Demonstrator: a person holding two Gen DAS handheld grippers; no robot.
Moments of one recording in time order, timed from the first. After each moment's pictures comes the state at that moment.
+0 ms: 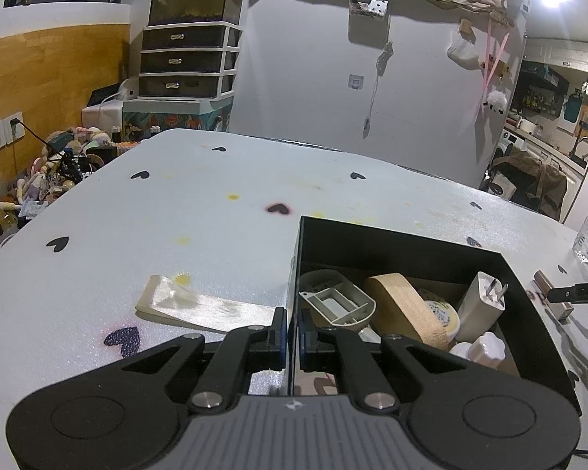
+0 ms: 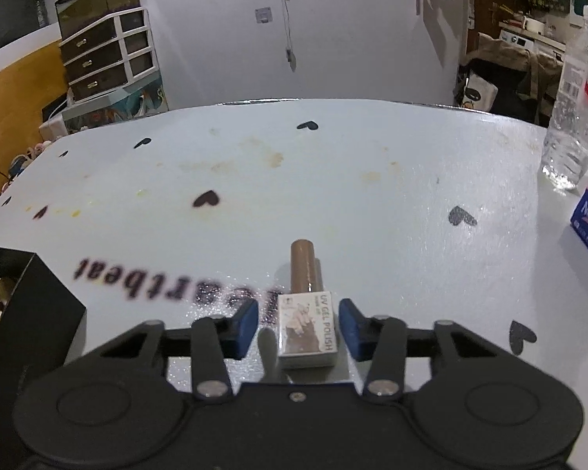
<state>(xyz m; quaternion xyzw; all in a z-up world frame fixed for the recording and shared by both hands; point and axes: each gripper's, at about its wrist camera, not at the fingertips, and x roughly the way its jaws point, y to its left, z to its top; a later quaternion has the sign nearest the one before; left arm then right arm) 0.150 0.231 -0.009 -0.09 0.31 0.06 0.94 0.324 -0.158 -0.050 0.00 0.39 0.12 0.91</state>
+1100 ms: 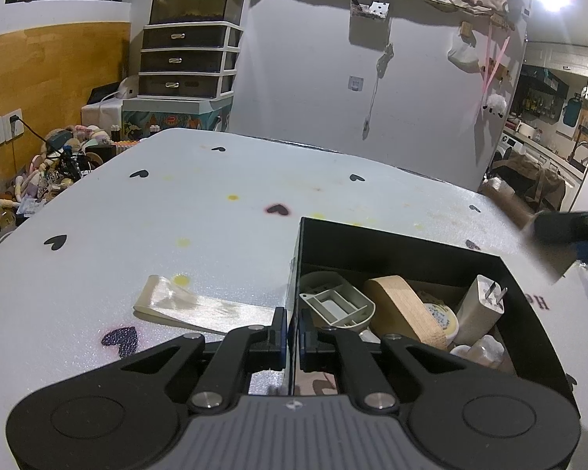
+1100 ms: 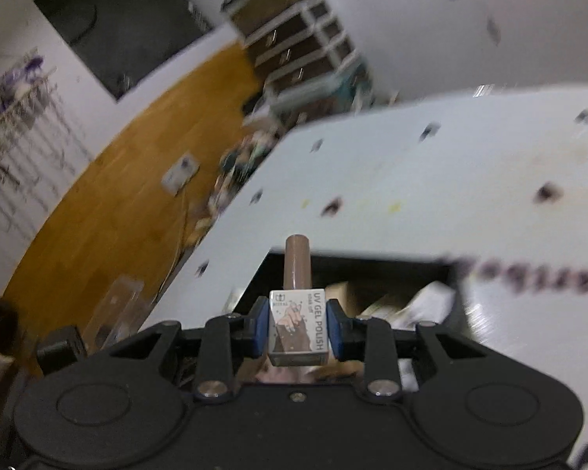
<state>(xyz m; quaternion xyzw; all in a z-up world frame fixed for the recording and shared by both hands) 0.150 0.230 -0.010 -0.10 0.31 0.06 0.94 0.267 -0.002 0.016 0.13 0.43 0.42 0.79</state>
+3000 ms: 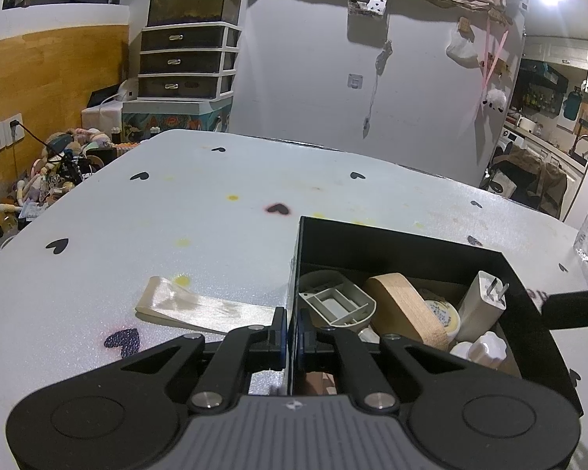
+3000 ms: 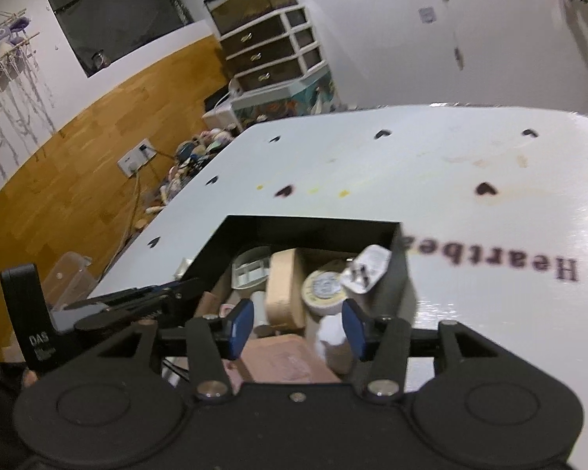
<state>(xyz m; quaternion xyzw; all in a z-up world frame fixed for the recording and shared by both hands) 0.149 0.229 -0.013 -0.09 0.31 0.06 0.95 0.216 -0.045 0.020 0.06 0.38 0.33 0.86</state>
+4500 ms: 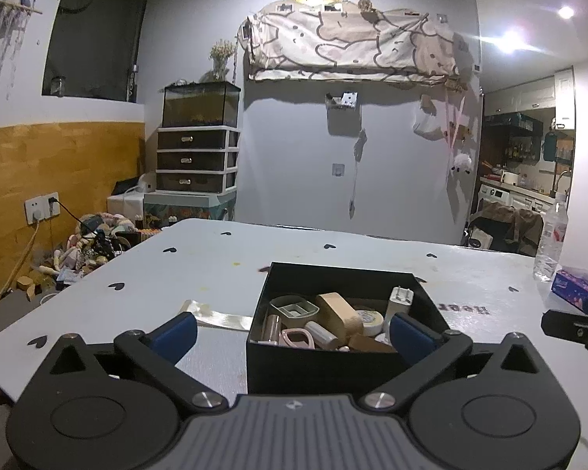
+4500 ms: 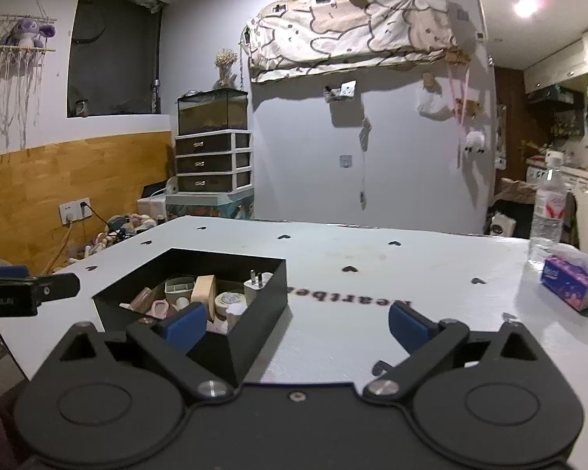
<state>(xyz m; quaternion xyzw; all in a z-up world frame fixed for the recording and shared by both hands) -0.011 0.149 0.025 -0.04 0.16 0.09 0.98 0.047 -0.121 0.009 -0.02 0.15 0.19 0.97</state>
